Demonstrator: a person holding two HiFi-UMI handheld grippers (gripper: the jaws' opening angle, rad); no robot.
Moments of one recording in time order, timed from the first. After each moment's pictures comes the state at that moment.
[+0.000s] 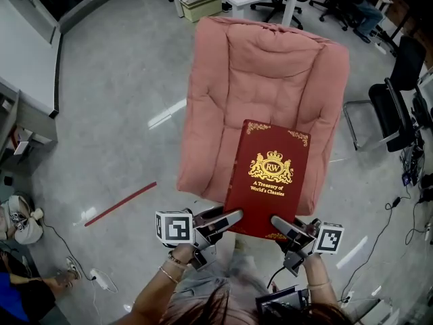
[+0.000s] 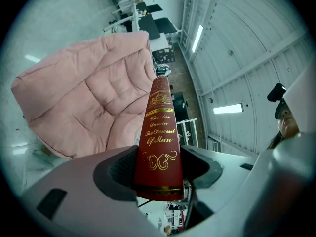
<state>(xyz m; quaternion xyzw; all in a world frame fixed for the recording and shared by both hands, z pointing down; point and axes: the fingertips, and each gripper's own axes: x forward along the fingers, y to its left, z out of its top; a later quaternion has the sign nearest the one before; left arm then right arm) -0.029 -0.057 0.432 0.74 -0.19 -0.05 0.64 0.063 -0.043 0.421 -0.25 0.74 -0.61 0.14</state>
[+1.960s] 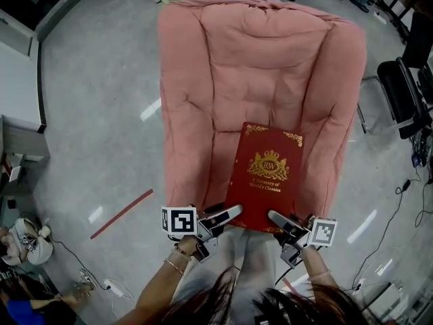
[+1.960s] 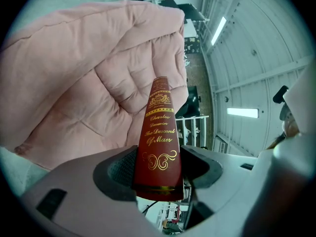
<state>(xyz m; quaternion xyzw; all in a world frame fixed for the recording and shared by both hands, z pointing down) -0.006 -0.166 0.570 0.70 -0.17 0.01 0.70 0.086 -0.143 0.563 -0.29 0.68 -0.66 0.14</state>
